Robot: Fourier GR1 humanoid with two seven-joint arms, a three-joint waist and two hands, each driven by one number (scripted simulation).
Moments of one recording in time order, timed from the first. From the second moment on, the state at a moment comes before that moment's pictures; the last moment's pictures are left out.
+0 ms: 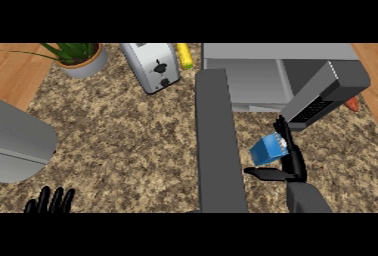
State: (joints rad) left arm 0.69 0.05 -0.17 -2.02 0.21 -0.17 -0.51; right arm -0.34 -0.08 -0.20 -0.54 0.06 0.01 -0.93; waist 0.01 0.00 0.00
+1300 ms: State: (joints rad) left arm 0.68 0.08 -0.15 -2.00 0.25 -0.21 -0.52; right arm -0.52 -0.12 -0.36 -0.28 0.02 -0.16 -1.09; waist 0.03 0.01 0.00
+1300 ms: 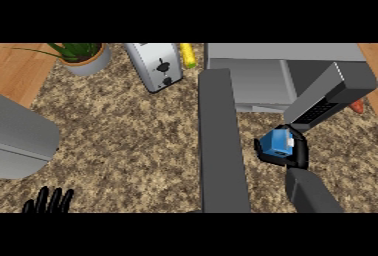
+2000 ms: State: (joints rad) left arm 0.72 0.09 -0.14 -2.01 0.27 -0.24 -0.53; right arm -0.31 -0.08 -0.25 -0.68 0.02 -0.14 -0.99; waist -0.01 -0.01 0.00
